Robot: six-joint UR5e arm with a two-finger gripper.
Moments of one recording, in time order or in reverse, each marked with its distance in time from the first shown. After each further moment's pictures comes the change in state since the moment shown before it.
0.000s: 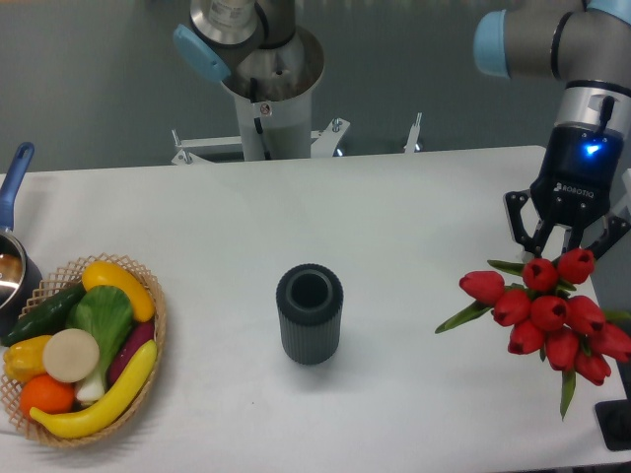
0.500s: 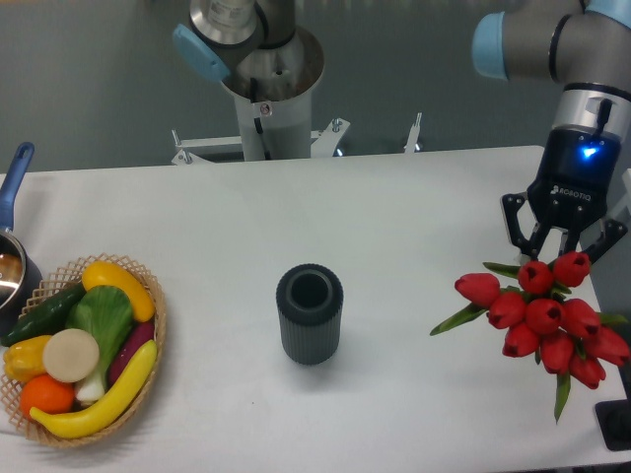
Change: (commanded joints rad) arm -0.012 0.000 -0.002 0.000 -0.024 -0.002
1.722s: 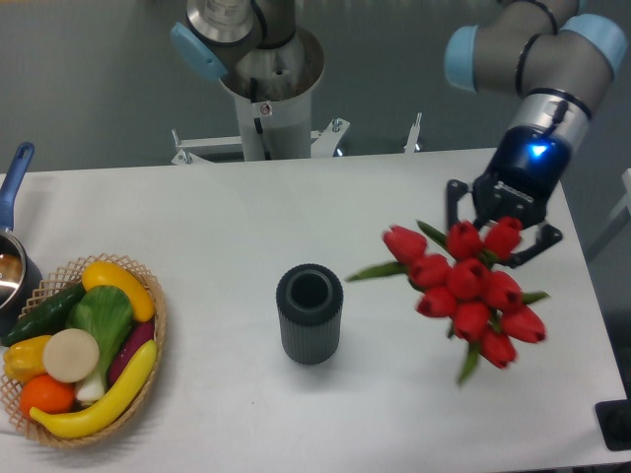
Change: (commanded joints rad) arm -0.025 0.086 -0.225 0.023 -0.501 0.100
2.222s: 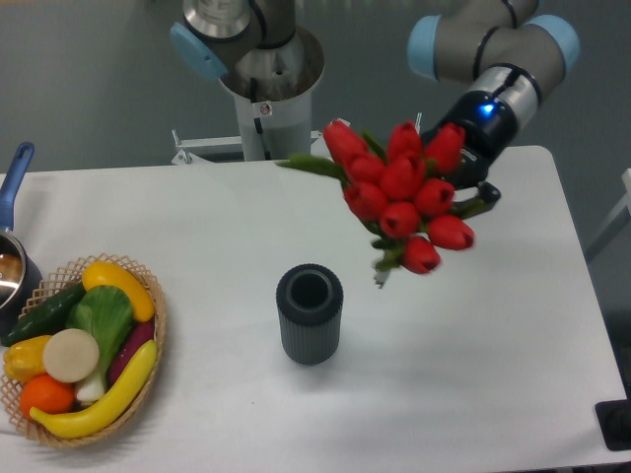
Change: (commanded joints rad) arm -0.058 0.078 -0.112 -0.002 -0.190 0.086
